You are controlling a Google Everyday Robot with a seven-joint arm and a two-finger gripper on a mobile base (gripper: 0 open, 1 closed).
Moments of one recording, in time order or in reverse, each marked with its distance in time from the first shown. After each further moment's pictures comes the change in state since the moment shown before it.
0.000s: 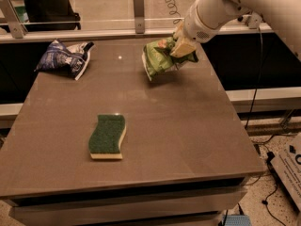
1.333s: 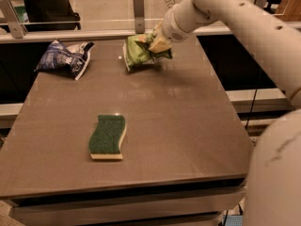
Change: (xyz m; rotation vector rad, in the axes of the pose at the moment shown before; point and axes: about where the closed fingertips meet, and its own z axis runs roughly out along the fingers) arm -0.034 -0.045 0.072 0.059 -0.131 0.046
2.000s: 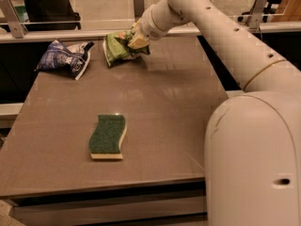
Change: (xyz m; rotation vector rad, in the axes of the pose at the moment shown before) arm -0.049 -0.021 0.071 -0.033 -0.119 -0.034
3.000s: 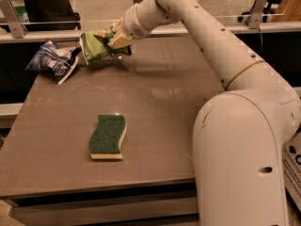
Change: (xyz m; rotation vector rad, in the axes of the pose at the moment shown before) arm -0.064 0.024 0.023 -0.119 -0.173 -0.006
